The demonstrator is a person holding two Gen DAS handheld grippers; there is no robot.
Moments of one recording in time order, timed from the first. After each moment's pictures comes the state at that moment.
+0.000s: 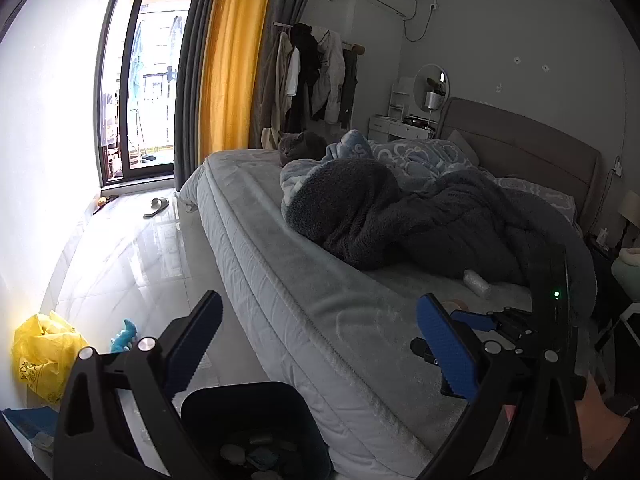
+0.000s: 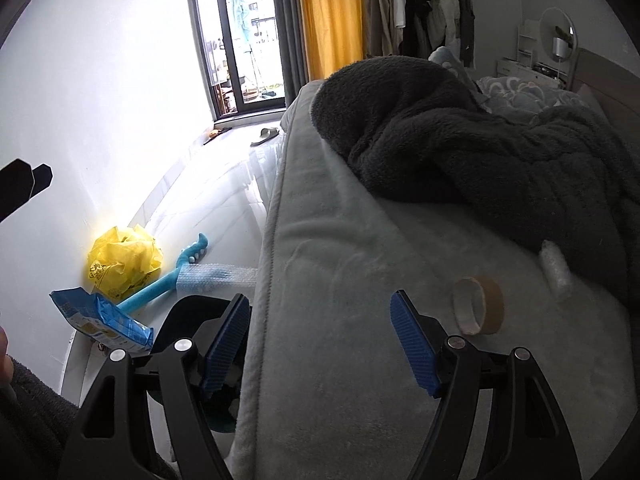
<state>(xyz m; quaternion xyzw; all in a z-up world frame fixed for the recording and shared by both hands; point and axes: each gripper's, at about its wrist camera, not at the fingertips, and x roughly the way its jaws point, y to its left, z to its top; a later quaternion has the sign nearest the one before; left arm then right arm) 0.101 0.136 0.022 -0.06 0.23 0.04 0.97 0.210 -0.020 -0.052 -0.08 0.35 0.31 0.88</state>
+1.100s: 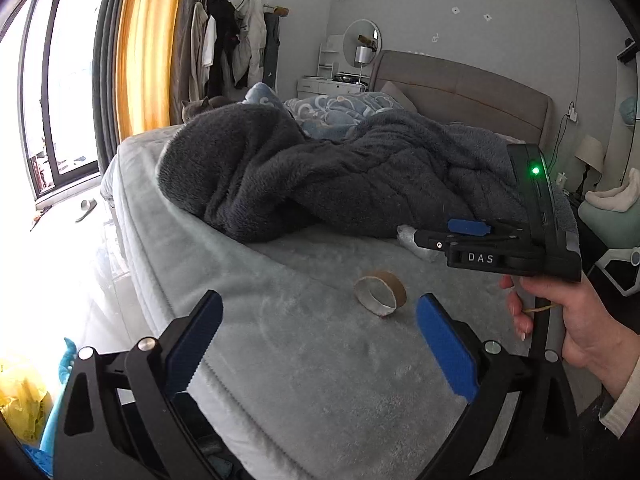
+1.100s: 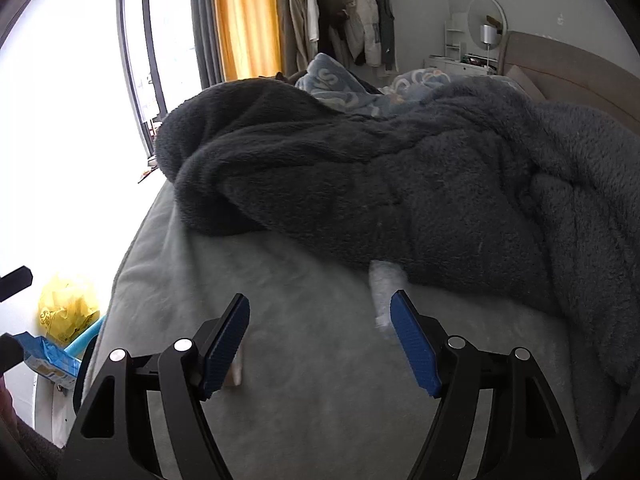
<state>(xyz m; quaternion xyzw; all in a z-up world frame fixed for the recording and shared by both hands) 0.189 0.040 -0.035 -0.03 0.29 -0.08 0.95 0.324 -0.160 -0.063 -0.03 0.33 0.21 0.92</state>
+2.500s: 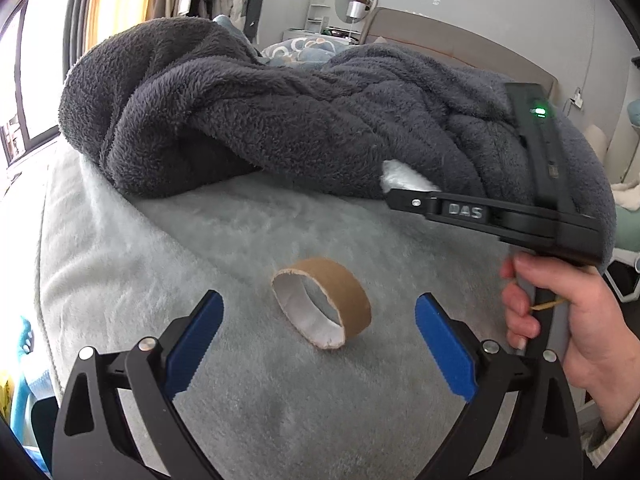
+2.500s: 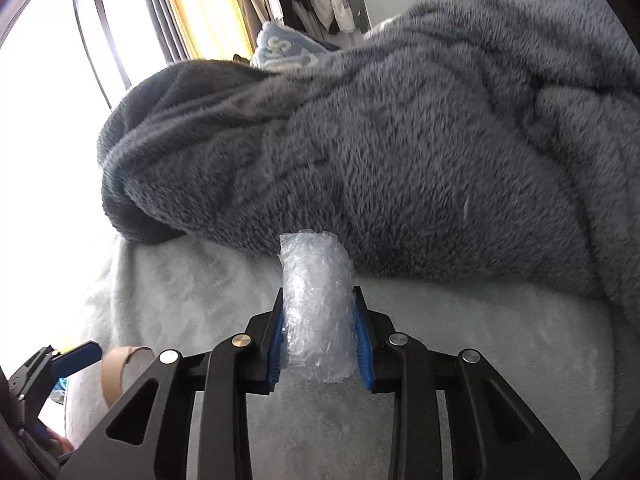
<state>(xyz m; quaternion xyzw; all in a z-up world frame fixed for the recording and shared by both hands) 0.285 -0.031 -0.107 -0.05 0.36 -0.10 0.92 0.387 -0.199 -0.106 0.04 0.38 0.22 0.90</state>
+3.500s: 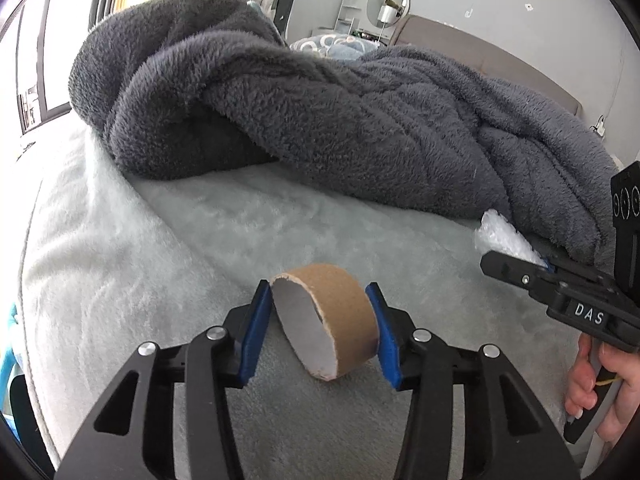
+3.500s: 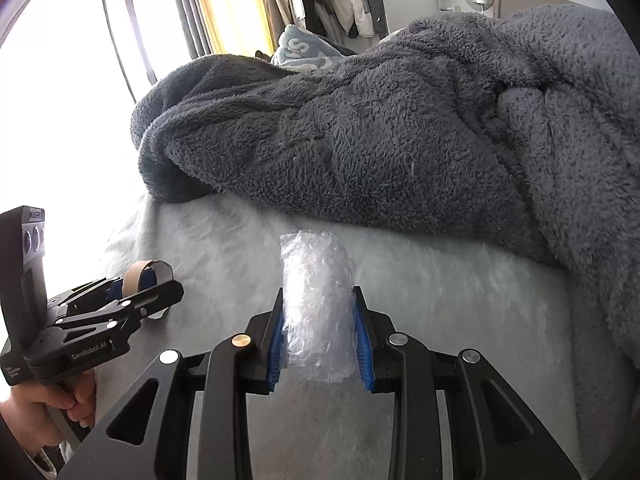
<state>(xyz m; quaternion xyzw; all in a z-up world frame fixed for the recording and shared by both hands) 0.303 -0.030 -0.120 -0.09 0.36 -0.07 0.93 0.326 -0.238 -0.100 0.01 0.38 0.24 0.89</state>
